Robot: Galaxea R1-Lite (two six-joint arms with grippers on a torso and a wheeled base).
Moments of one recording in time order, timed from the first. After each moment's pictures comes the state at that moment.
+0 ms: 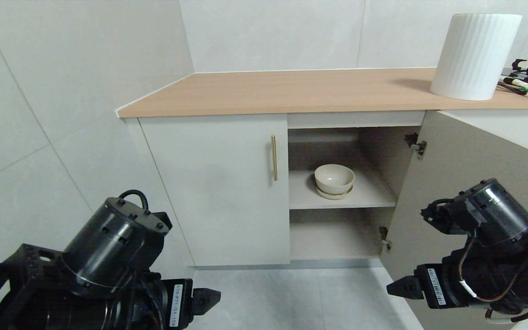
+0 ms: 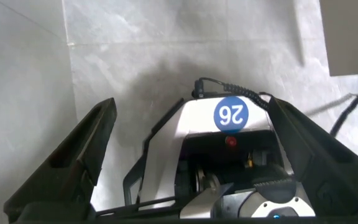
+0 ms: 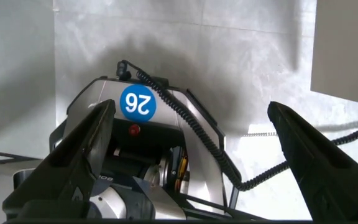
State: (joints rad) left arm -0.71 1.46 -0.78 0.31 0.24 -0.64; right arm 0.60 1.52 -0.82 0.29 -0.10 0.48
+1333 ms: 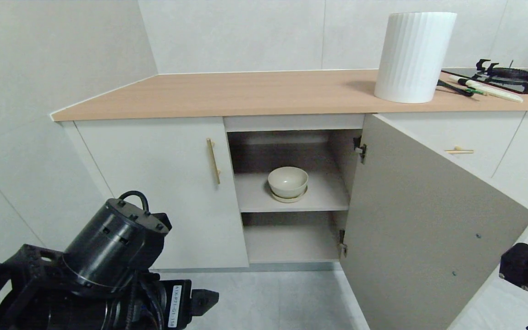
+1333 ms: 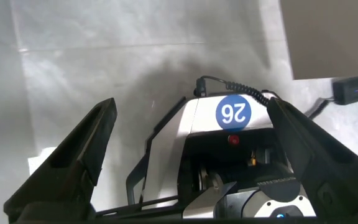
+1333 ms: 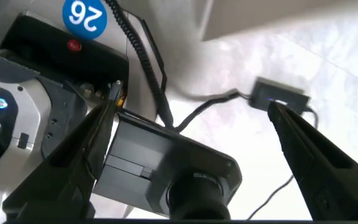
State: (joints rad) left arm -0.71 1.46 -0.78 0.31 0.24 -0.63; right arm 0.75 1.20 -0.83 0.77 -0.21 0.26
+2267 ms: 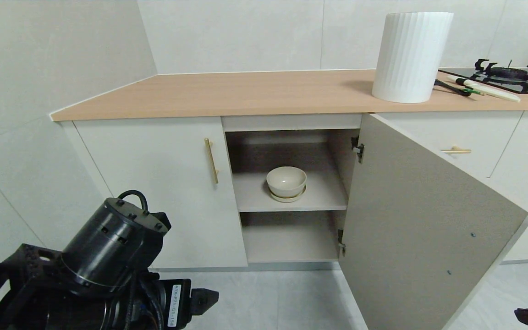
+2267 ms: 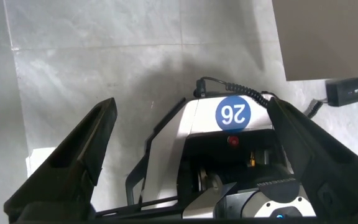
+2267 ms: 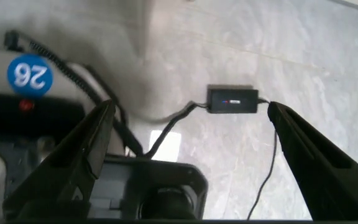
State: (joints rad) left arm -0.71 1.46 -0.78 0.31 0.24 -0.63; right arm 0.51 1.13 -0.89 0.79 -0.39 0.21
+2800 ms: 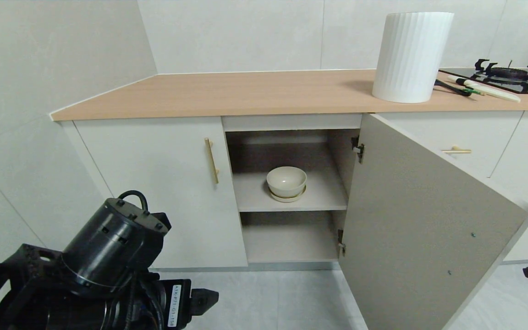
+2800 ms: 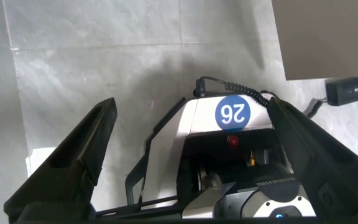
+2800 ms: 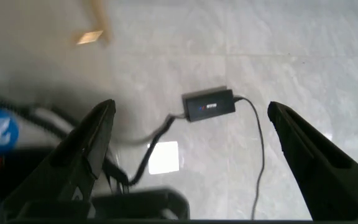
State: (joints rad) left arm -0.71 1.46 -0.78 0.31 0.24 -0.63; right arm 0.17 1.19 -0.88 0.59 -0.38 0.06
